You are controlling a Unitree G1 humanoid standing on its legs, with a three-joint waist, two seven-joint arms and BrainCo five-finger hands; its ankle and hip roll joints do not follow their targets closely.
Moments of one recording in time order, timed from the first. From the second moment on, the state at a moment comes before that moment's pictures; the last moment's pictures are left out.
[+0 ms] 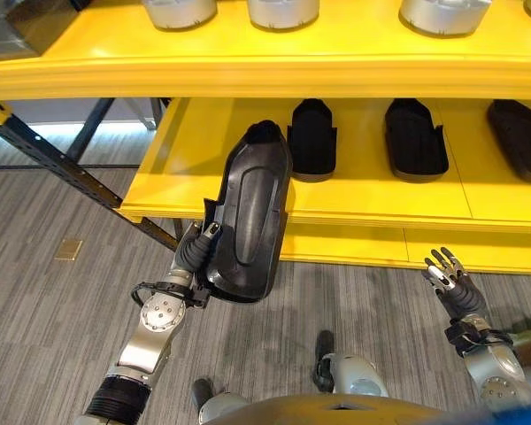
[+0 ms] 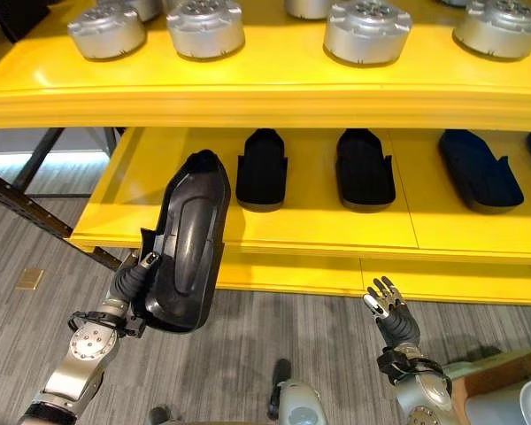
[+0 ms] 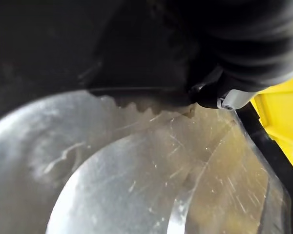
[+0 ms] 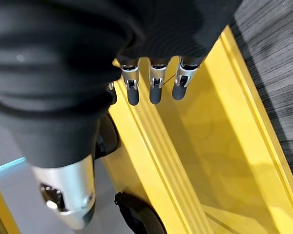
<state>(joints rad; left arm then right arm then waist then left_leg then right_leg) 0.07 0.48 -0.16 0.06 -0.17 -0.19 0.12 0.30 -0.48 0.05 0.15 0.92 -0.17 0.07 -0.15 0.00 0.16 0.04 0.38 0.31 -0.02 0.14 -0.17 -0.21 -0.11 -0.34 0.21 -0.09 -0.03</state>
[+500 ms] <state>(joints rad) -0.08 0.50 -0.03 0.08 -0.09 -0.20 0.24 0.39 -0.44 0.05 0.13 0.92 -0.15 0.10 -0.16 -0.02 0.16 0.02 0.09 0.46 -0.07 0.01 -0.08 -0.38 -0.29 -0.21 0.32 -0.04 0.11</state>
